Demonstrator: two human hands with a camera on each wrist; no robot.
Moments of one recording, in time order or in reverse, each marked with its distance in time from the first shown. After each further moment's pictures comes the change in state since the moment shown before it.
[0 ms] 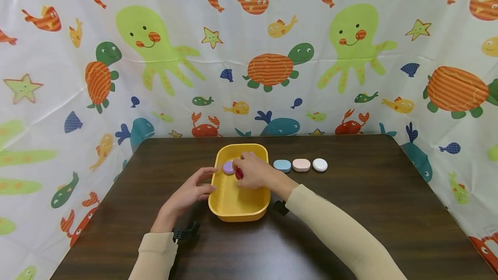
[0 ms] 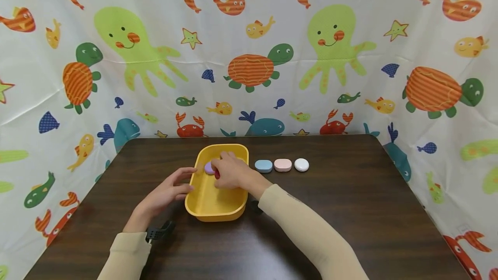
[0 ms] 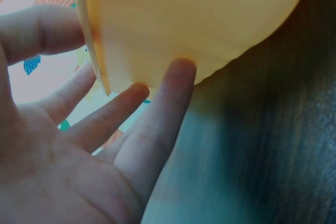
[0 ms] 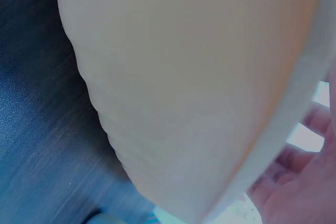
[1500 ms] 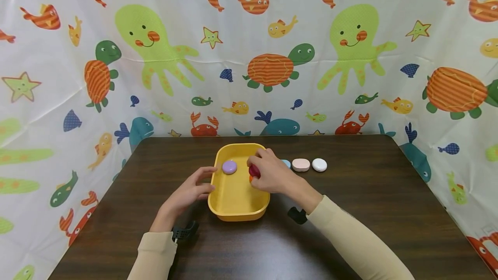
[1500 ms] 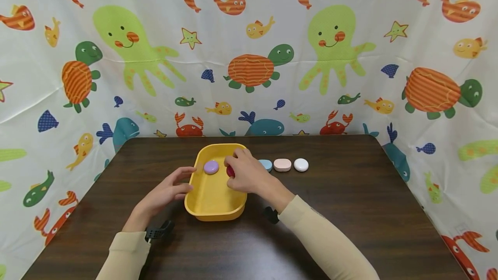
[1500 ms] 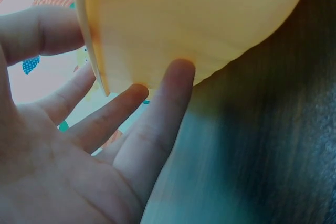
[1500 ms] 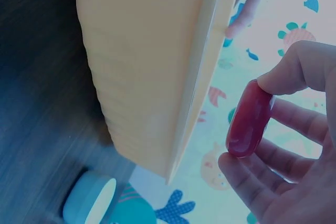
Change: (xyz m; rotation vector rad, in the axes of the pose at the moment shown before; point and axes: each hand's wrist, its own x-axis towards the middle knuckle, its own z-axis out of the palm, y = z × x) left_hand 0.000 -0.001 -0.001 0.010 0.010 0.006; right_hand -0.054 0.009 -0.020 0.050 0.213 -0.011
